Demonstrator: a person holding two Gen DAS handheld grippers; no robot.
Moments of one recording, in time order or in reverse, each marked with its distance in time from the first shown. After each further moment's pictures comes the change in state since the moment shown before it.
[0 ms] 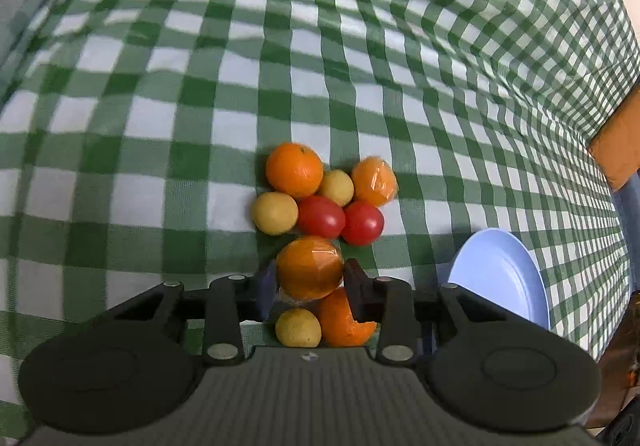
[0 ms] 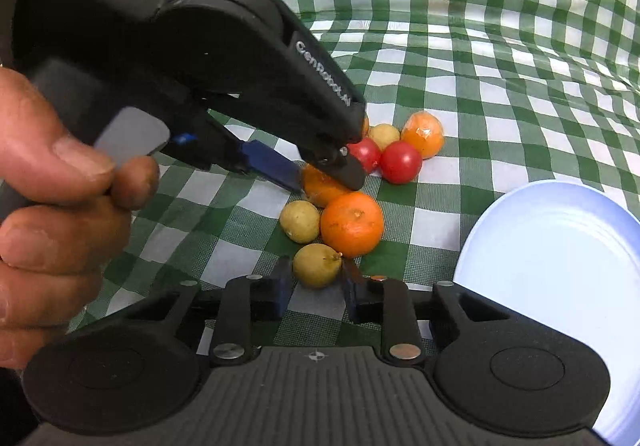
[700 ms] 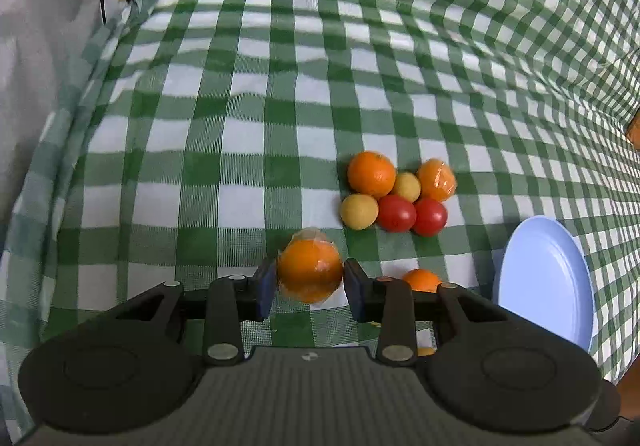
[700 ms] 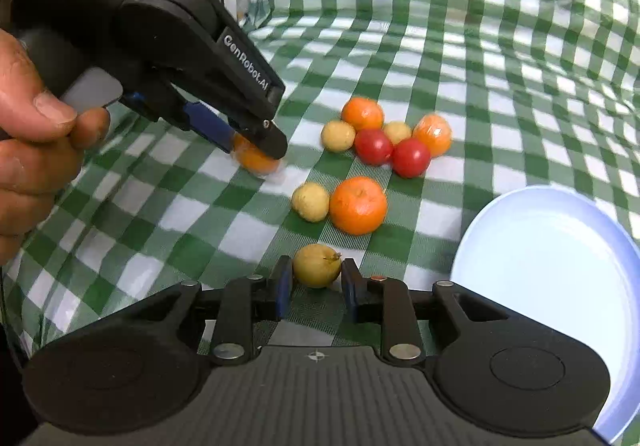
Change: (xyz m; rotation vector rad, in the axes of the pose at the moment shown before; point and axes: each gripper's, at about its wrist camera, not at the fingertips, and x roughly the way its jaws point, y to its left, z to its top) left arm -0.040 0.020 -0.003 0.061 -0.008 0.163; right arm -0.017 0.013 -0.004 -0.075 0.009 -0.013
